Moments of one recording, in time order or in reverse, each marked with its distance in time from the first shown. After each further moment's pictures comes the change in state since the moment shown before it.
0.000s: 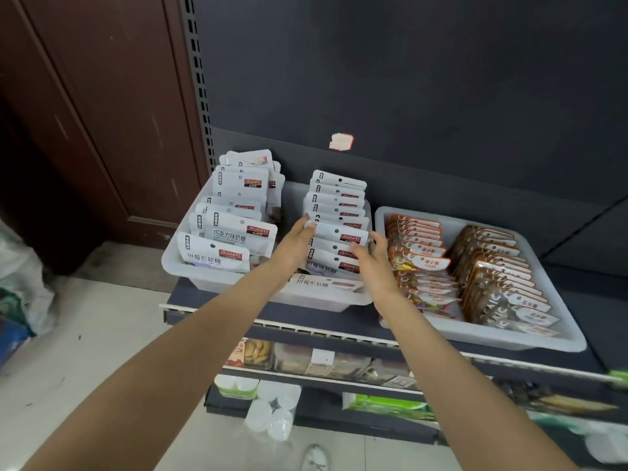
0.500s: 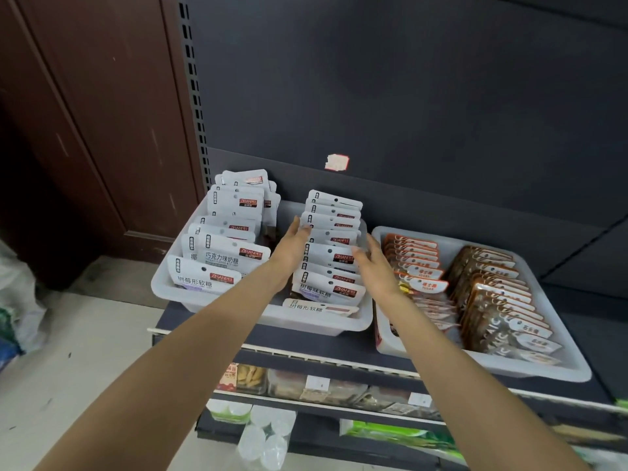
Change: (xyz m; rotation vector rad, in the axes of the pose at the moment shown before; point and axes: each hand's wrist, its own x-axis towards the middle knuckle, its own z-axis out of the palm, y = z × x) left_hand 0.035 0.027 0.001 -0.182 0.107 -0.060; right_hand 0.030 -0.024 -0.013 -0.280 -0.037 -0.030
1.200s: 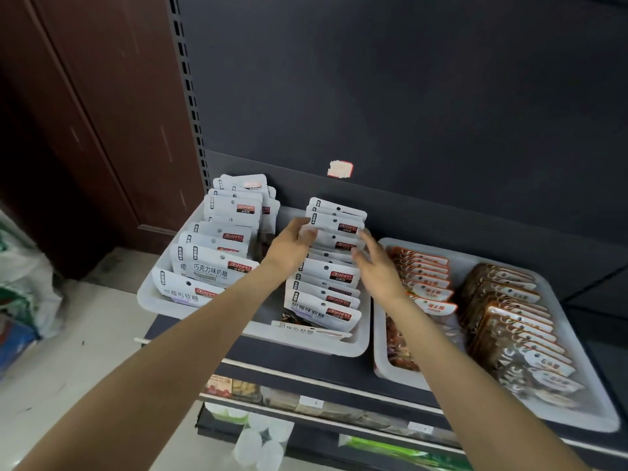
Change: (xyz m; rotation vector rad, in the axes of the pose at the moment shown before) left_hand 0.021 0.015 0.006 0.380 0.068 0.230; right_hand 0.049 0.007 -0.014 -0.078 -0.103 -0.147
